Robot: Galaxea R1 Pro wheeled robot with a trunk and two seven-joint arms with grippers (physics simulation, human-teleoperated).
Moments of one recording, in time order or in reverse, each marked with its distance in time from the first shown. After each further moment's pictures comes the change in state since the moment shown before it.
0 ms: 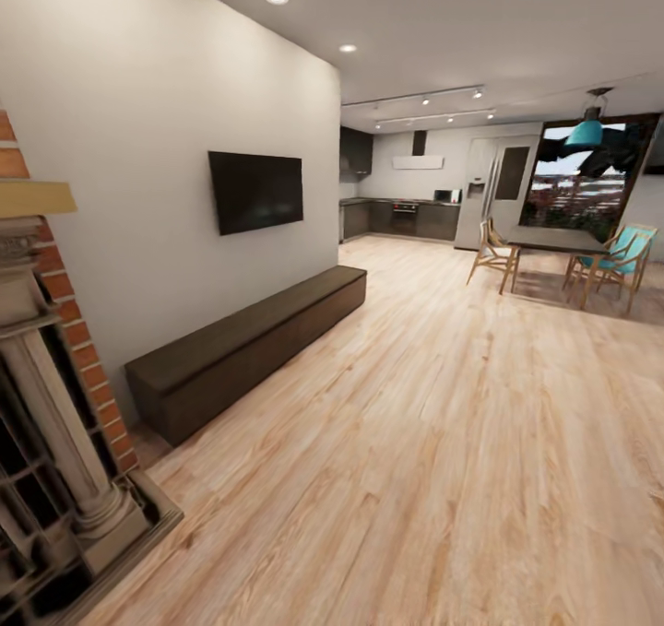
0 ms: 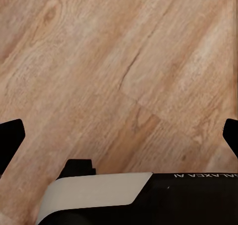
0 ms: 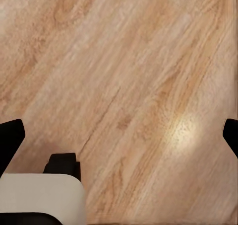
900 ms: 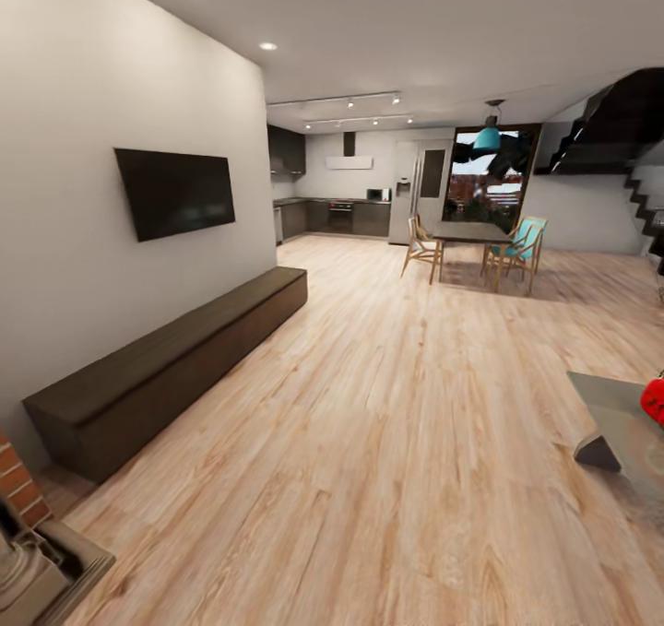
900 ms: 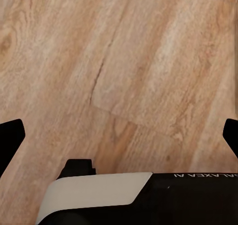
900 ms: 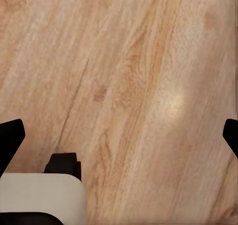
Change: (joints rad) left arm 0.000 0.000 0.000 0.000 0.000 0.000 0.000; right arm 0.000 0.001 0.001 0.000 0.001 0.000 0.000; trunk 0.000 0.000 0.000
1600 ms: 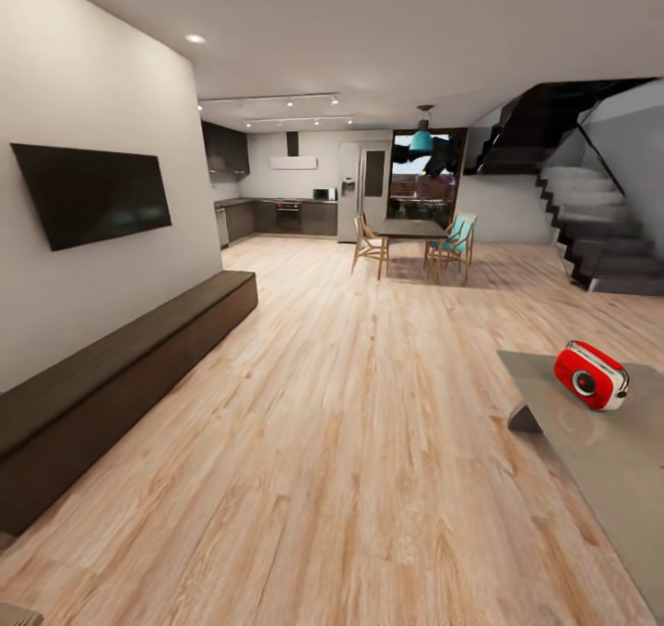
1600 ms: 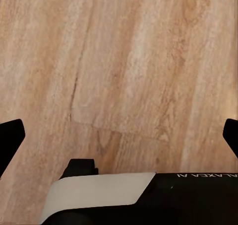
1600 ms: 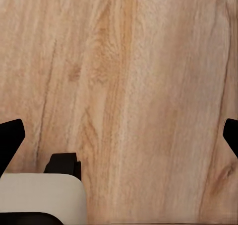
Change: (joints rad) left arm 0.000 0.006 0.000 0.000 0.001 0.001 0.000; right arm 0.000 0.000 -0.001 0.000 -0.001 0.000 0.000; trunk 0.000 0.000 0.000
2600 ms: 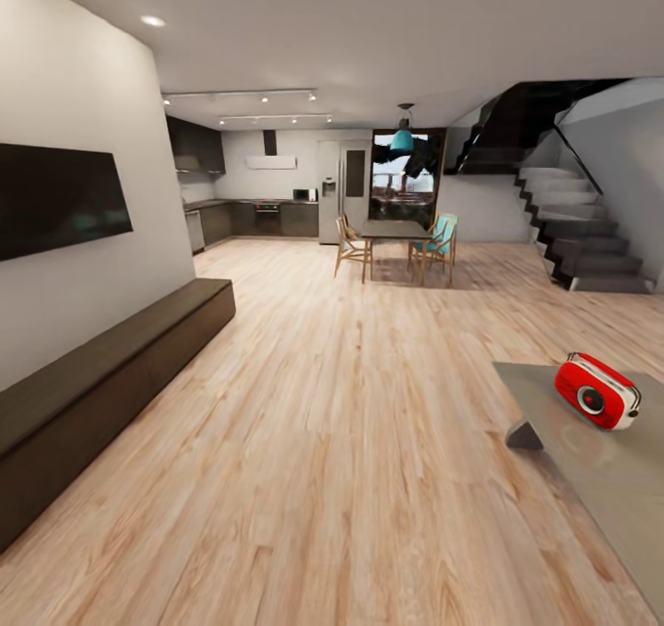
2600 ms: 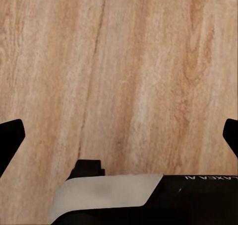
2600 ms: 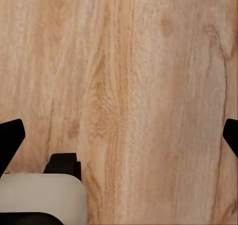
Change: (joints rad) left arm 0.000 0.009 0.004 -0.002 -0.003 -0.003 0.011; right arm 0.000 0.000 -0.001 0.000 0.001 0.000 0.000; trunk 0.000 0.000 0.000
